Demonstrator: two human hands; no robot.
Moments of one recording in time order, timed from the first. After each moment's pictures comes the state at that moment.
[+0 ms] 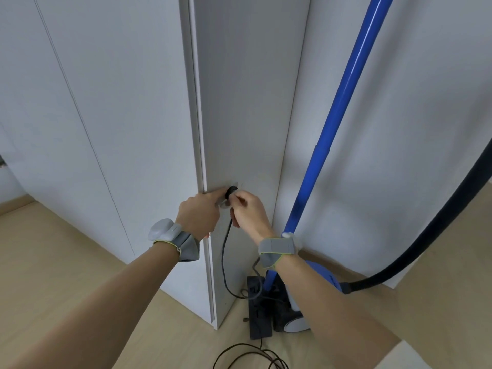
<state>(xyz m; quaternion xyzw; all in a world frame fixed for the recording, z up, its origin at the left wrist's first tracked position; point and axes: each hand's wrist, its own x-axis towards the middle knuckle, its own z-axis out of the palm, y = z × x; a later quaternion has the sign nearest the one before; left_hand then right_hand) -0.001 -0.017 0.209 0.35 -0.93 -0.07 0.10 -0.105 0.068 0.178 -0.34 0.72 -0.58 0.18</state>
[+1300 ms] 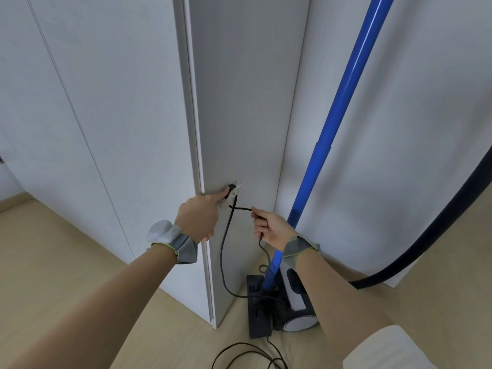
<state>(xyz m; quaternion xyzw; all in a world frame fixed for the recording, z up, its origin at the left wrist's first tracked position) -0.002 -0.012 0.213 0.34 -0.93 -0.13 0.05 -0.188 0.086 0.112 -0.15 0.55 -0.64 0.51</state>
